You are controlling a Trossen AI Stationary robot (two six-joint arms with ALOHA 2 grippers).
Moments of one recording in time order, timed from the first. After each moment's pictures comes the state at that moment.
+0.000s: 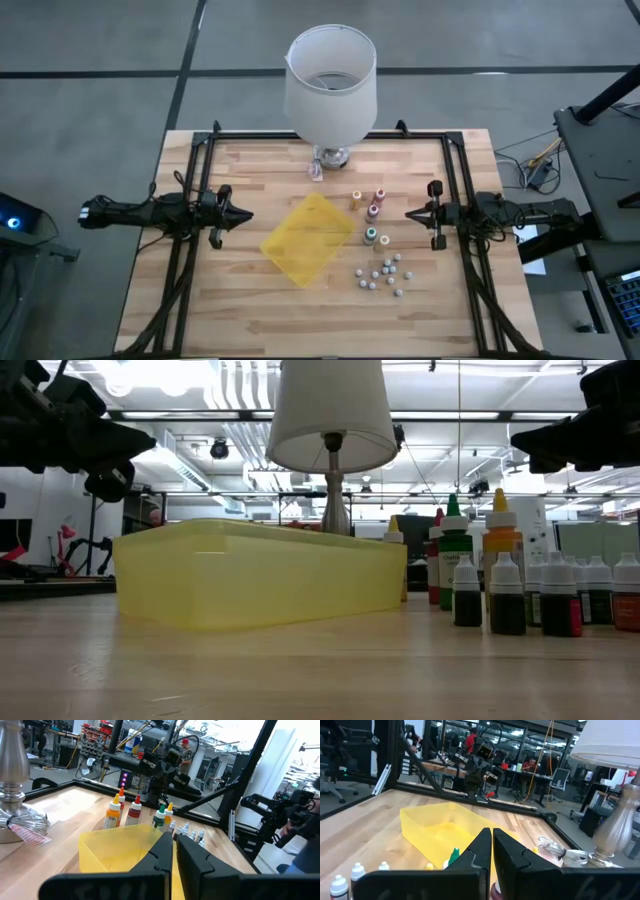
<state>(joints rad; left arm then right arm) -0.09 0.05 0.01 0.03 -0.10 -0.30 0.08 0.00 0.01 0.02 0.08 -0.16</state>
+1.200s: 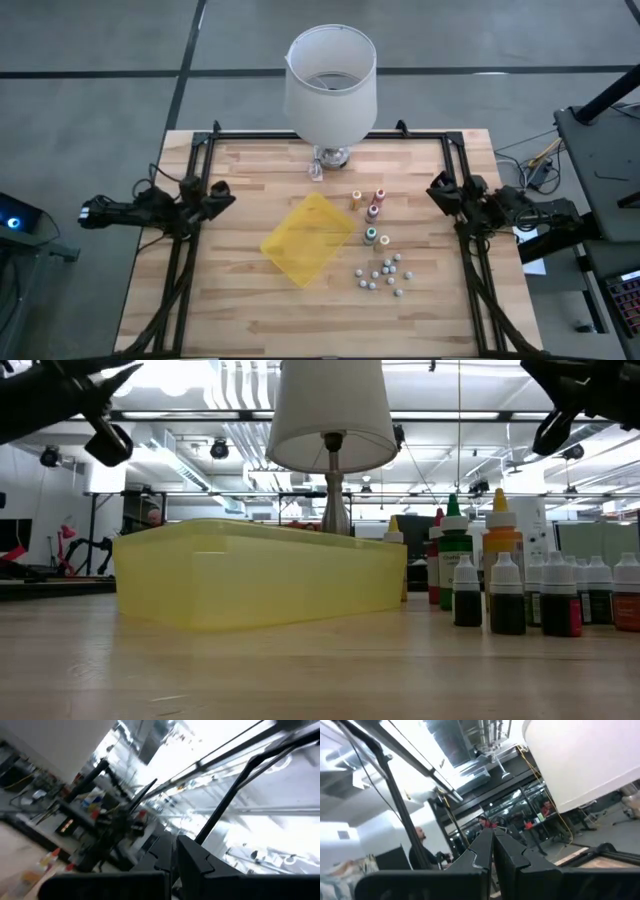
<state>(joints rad) -0.09 0.05 0.01 0.48 -0.12 -0.68 0.08 0.00 0.01 0.52 0.18 0.48</state>
